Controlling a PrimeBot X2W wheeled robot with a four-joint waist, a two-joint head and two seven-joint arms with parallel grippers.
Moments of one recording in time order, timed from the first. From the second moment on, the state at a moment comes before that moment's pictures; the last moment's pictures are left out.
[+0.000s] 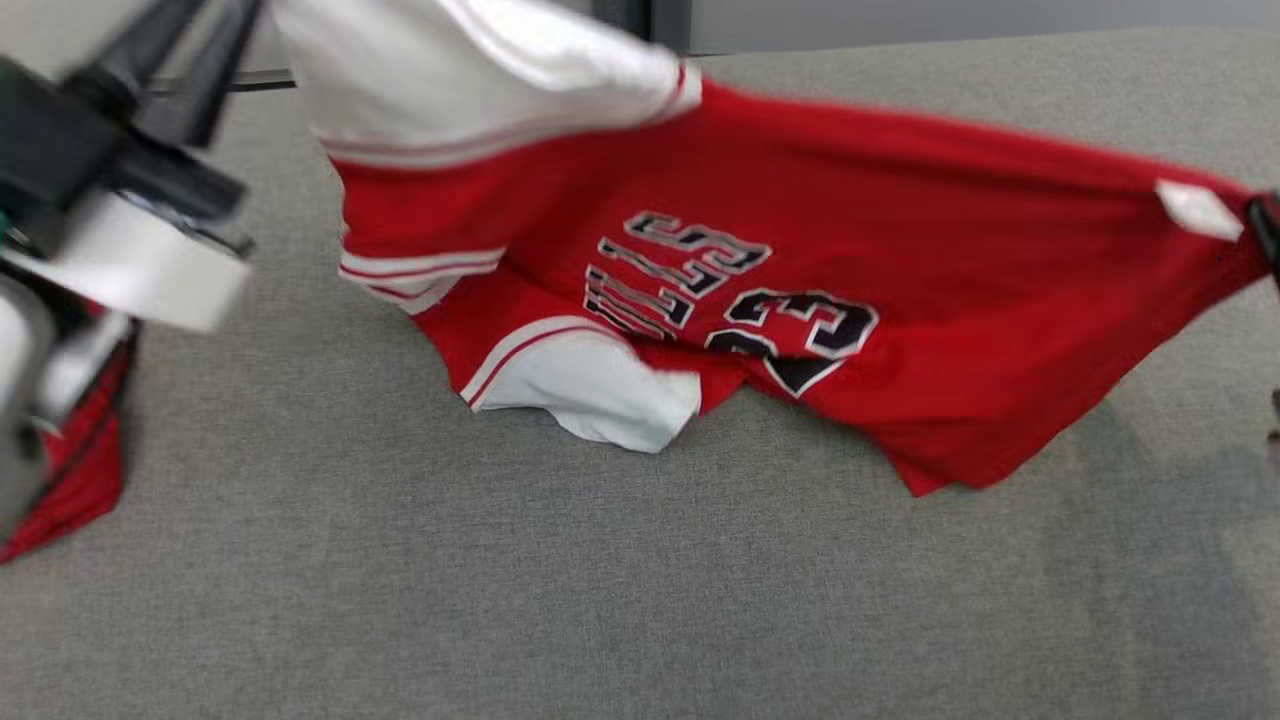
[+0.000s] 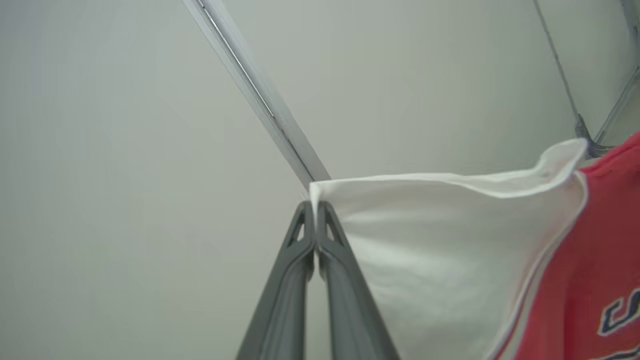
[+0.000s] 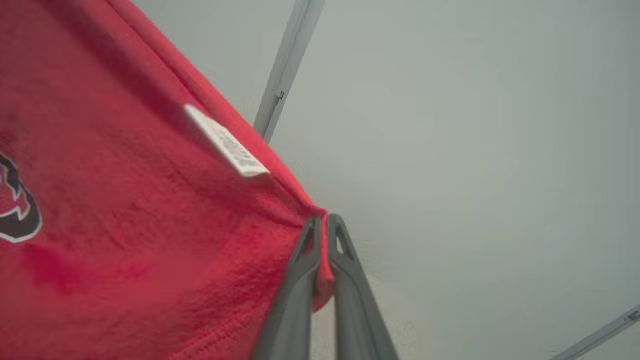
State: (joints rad) left arm -0.79 0.66 -0.57 -0.07 -0.37 0.06 -0.10; right arm -0.30 -0.66 0.21 0.15 0.25 0.13 -0.22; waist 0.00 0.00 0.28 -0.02
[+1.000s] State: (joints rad) left arm -1.88 0.67 -0.69 0.48 0.03 0.00 -0.26; right arm -1.73 -0.67 0.81 0.57 0.05 0.13 -0.26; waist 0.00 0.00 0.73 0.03
